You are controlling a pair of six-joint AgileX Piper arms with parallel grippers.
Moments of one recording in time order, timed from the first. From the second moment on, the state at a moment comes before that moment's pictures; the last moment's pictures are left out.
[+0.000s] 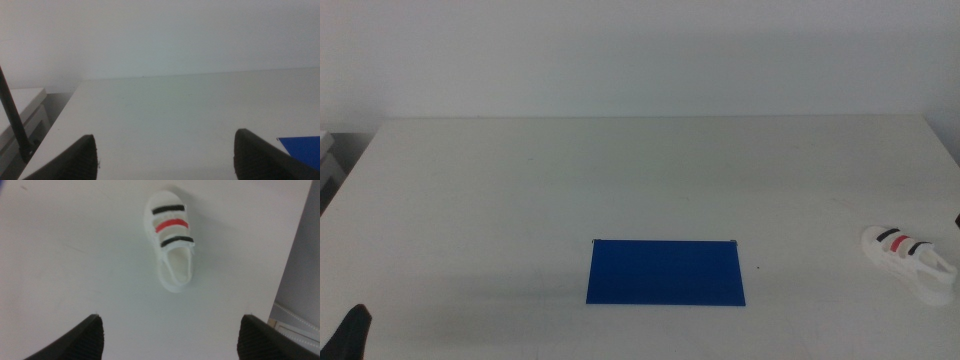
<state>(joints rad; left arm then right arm) -0.03 -0.01 0.03 -0.07 0.11 0.08 -0.04 1.24 -1.11 0.00 1.10 -0.34</state>
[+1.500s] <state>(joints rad) -0.03 -0.01 0.03 -0.07 0.11 0.08 -0.08 1.84 -1.12 0.02 0.77 -0.53</state>
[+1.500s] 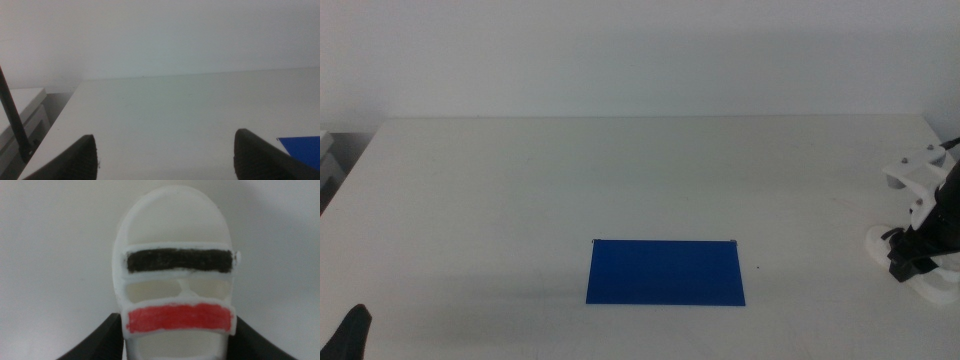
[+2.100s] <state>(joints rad) -0.03 -0.01 0.03 -0.07 0.11 0.08 0.35 1.73 -1.46 0.01 1.05 -0.25</state>
